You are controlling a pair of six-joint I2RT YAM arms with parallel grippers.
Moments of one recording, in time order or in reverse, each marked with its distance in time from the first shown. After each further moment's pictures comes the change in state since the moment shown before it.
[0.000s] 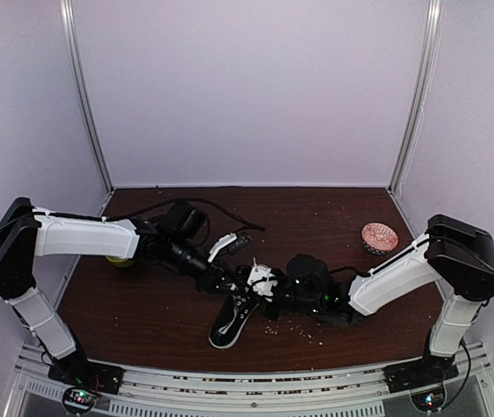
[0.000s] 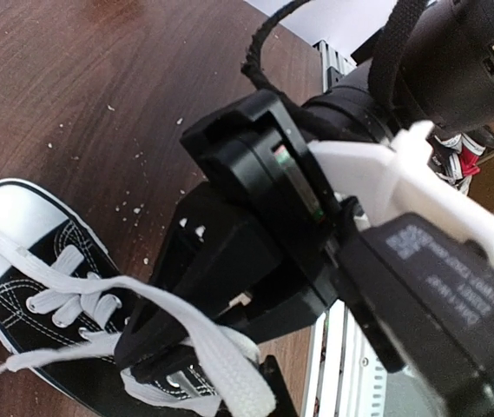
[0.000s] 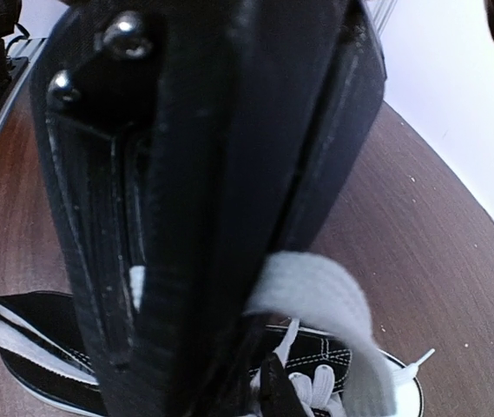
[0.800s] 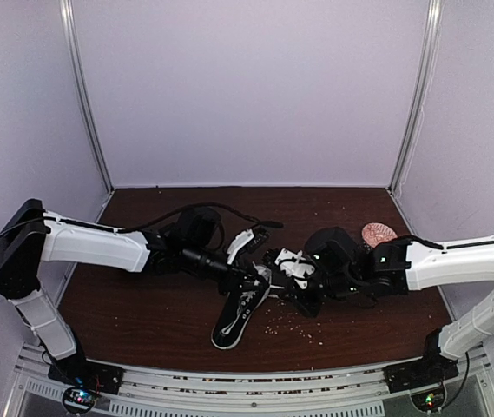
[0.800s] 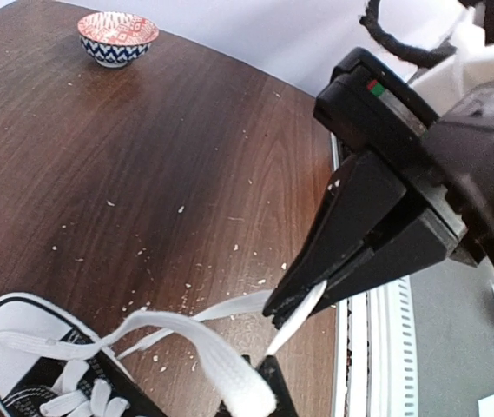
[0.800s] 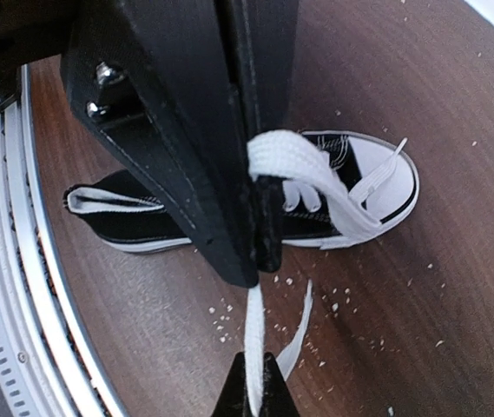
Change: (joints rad) left arm -0.105 0.036 -0.022 0.333 -0.160 -0.106; right arm 0.006 -0.424 0.153 -1.013 0.042 0.333
